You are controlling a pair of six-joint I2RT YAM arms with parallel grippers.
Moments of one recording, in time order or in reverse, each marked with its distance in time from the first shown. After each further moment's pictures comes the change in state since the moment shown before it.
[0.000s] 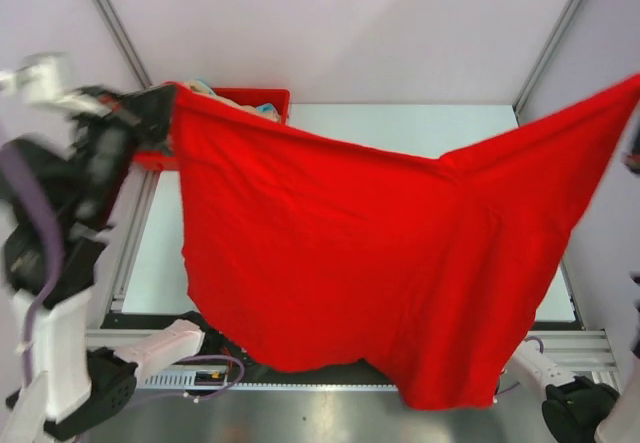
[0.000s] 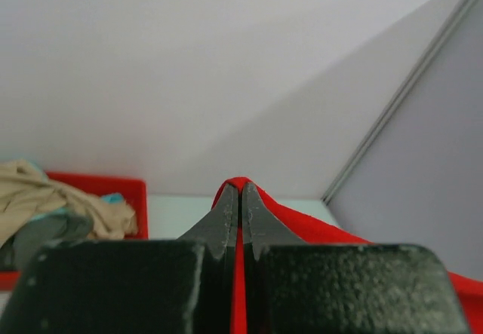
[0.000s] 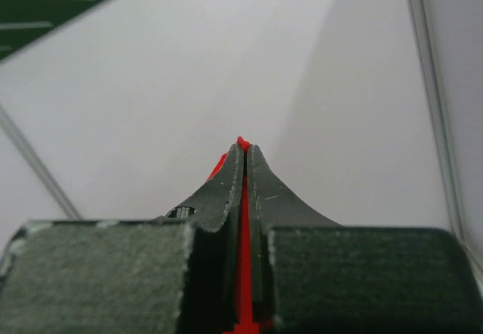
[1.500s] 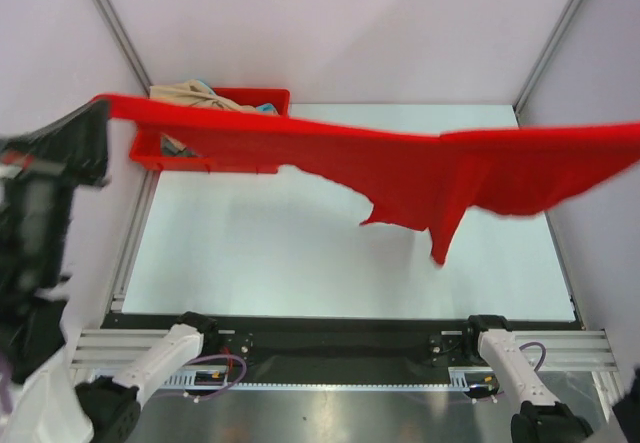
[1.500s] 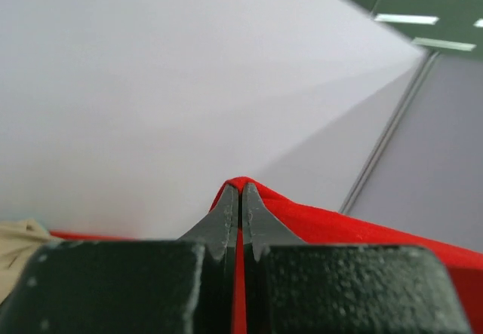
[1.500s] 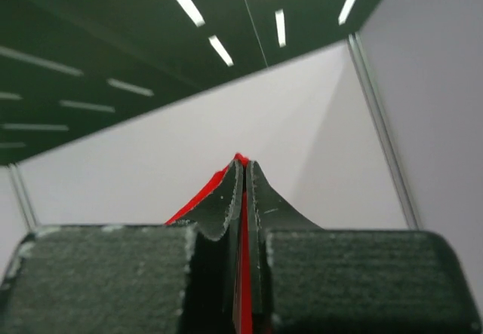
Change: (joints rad) left arm 0.128 -0.085 -0.030 0.077 0.053 -0.027; right arm -0.279 -0.113 -0.073 0.129 -0.118 0.048
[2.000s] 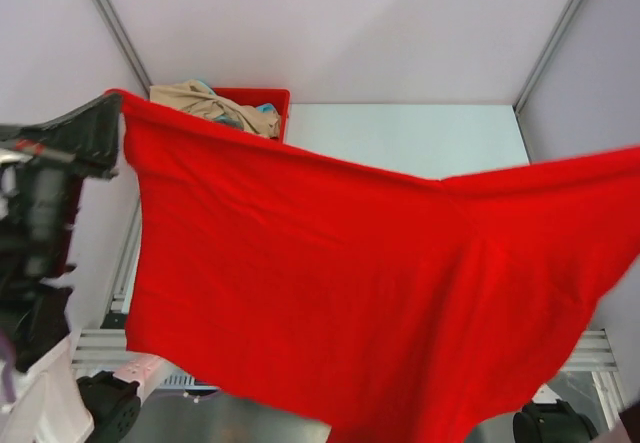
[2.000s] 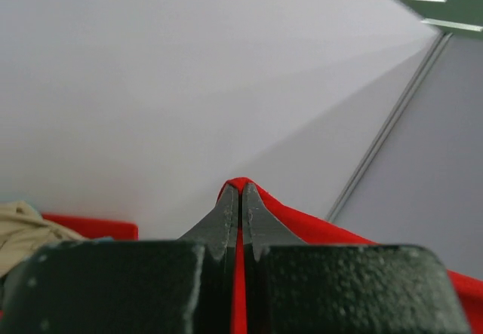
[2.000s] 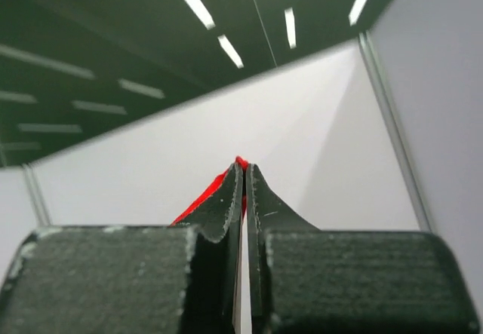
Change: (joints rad) left arm -0.007 -0.014 0.038 -0.012 0.014 -0.026; right arm 0.014 0.000 0.114 -0.035 -0.019 0.019
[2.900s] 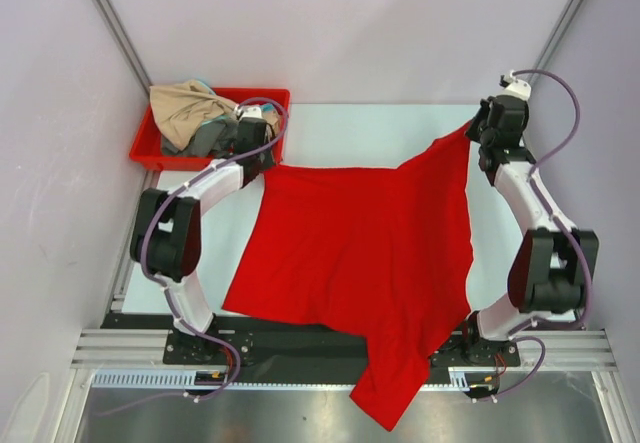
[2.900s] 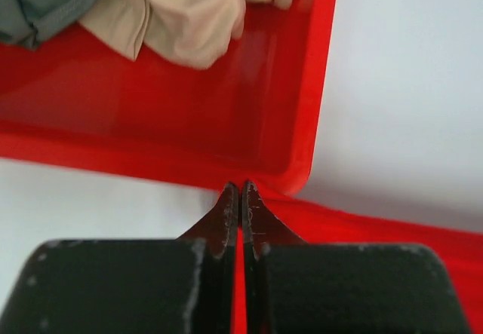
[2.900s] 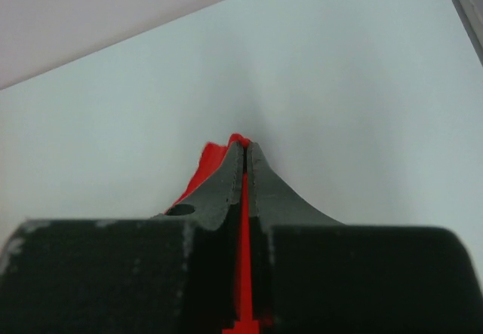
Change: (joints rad) left arm 0.027 0.917 -0.706 0.486 -0.145 0.045; right arm -0.026 0.760 -0.899 0.422 -0.027 -0.037
